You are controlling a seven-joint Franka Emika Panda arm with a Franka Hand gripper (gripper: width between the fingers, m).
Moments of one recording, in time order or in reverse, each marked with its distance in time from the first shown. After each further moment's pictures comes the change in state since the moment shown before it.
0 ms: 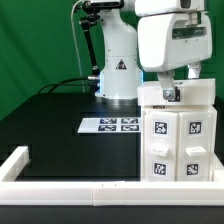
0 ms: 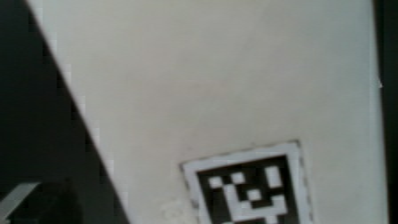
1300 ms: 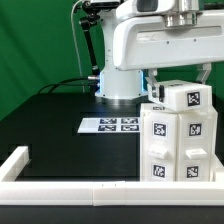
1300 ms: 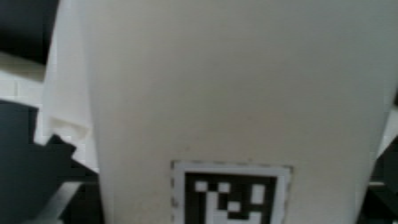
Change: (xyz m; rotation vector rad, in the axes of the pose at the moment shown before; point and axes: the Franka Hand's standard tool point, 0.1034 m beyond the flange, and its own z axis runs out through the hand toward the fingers) arm 0.001 0.004 0.002 -0.034 0.051 0.820
